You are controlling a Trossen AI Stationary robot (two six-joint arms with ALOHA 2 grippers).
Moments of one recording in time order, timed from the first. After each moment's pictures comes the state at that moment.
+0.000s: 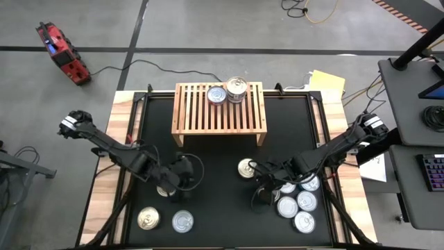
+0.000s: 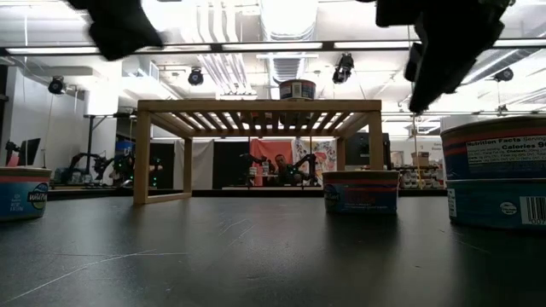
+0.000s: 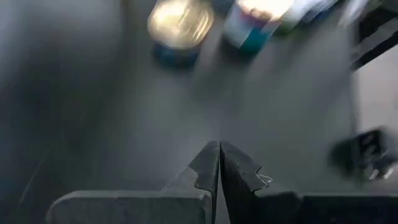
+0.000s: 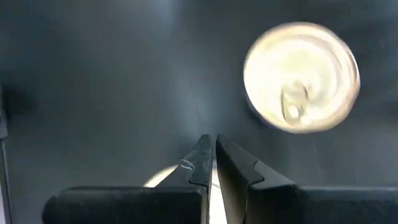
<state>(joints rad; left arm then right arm) -0.53 1.30 0.96 -0.52 -0.38 -0.77 0.43 1.51 1.03 -0.57 0.17 0.67</state>
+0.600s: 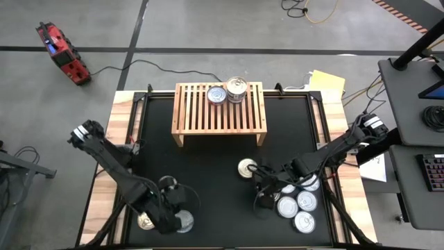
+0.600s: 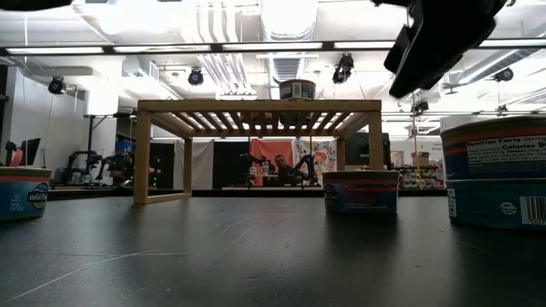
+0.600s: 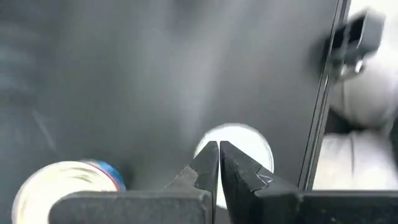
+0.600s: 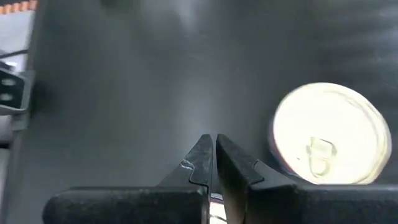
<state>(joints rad) -0.78 1.57 1.27 -0.90 -0.28 -1.04 0.45 1.51 0.99 -0.40 0.19 0.50</state>
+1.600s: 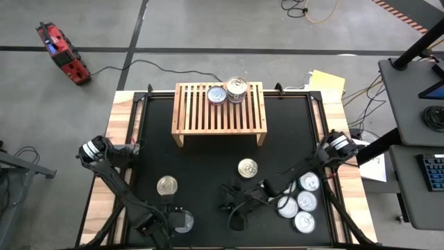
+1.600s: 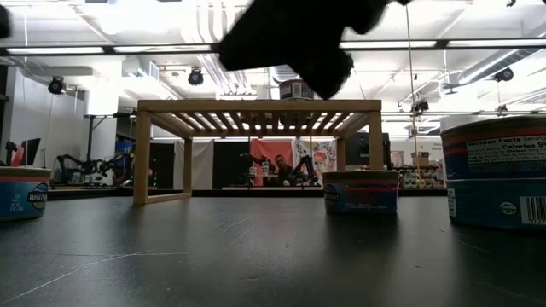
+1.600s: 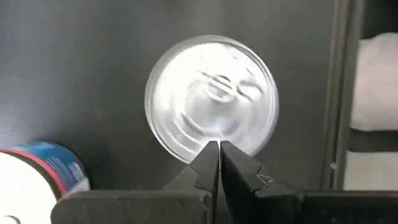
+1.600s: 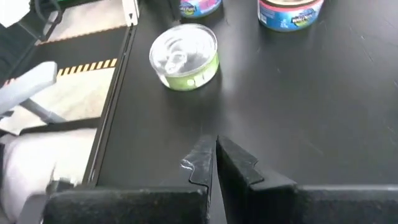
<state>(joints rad) -0.90 1.79 1.29 -0.88 -0.18 -0.92 0.48 1.95 1.30 0.03 0.19 0.45</state>
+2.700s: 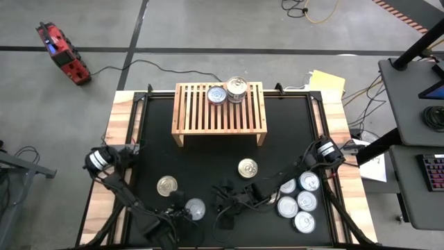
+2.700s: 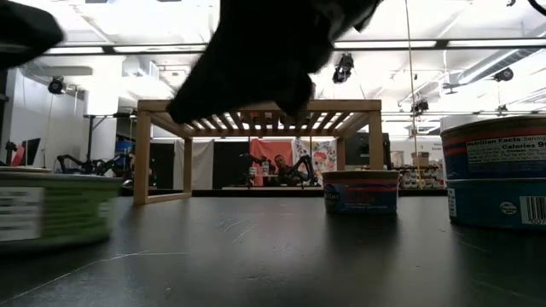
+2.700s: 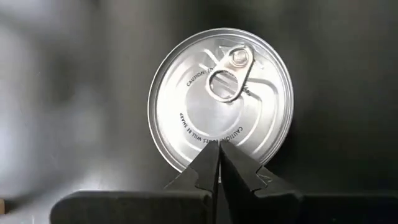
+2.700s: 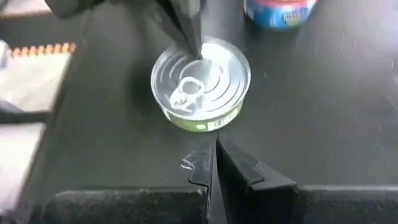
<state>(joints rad) -0.89 1.93 1.26 -0.81 -0.58 -0.73 0.45 2.10 1.46 -0.09 0.24 0.38</state>
